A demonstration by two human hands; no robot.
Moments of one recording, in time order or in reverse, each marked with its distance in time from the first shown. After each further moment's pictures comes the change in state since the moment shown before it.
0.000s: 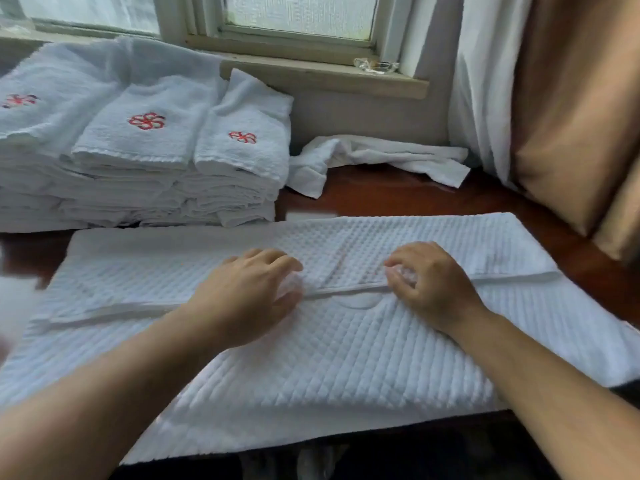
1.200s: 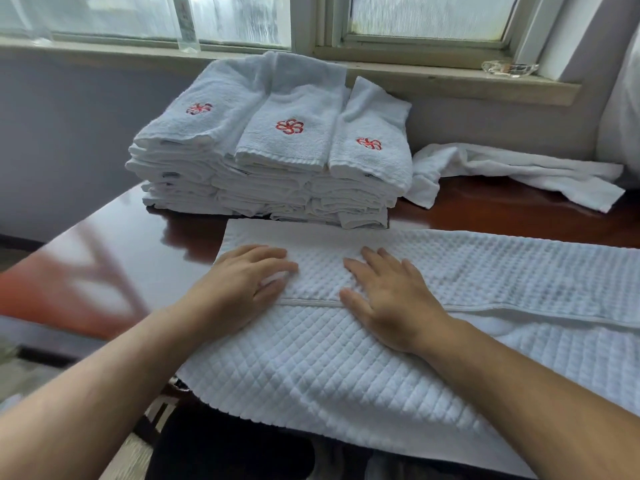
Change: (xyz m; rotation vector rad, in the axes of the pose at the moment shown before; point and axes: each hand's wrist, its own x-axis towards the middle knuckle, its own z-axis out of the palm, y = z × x) left_hand -0.092 -0.132 -0.020 -0.066 -0.006 -0.249; right_hand 0.046 -0.149 0.098 -0.090 -0.533 -0.134
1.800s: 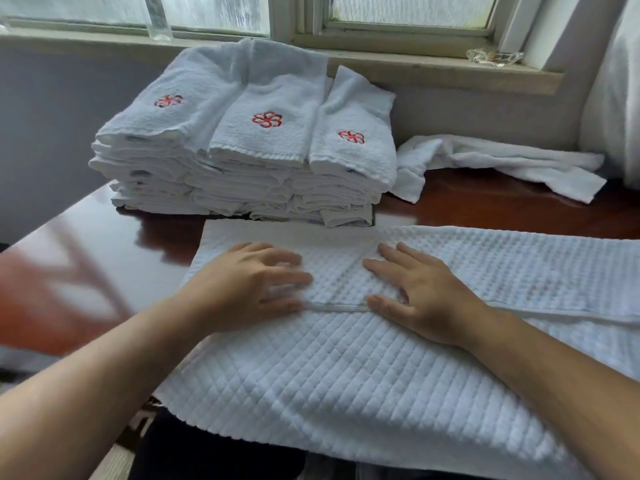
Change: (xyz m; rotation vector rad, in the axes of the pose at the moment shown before) left_hand 0.027 0.021 -0.003 0.152 -0.007 0.333; right_hand -0.011 0.067 -0.018 0.009 -0.012 -0.052
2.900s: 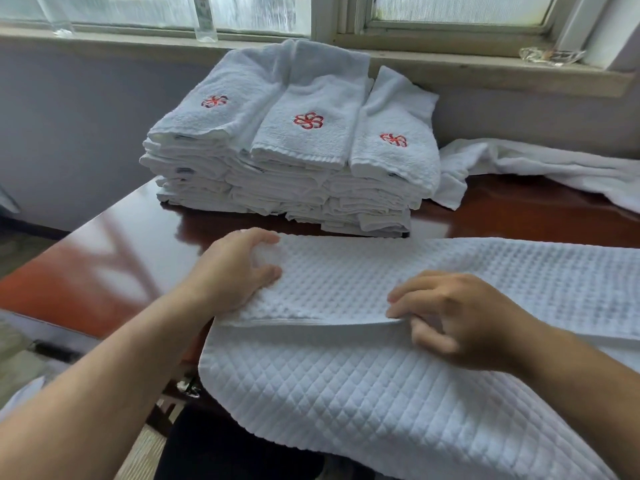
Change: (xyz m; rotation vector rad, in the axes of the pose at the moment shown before) left_hand -0.022 -0.022 -0.017 -0.377 0.084 -0.789; right_hand -0.010 -0.042 -0.028 0.059 0.146 -0.413
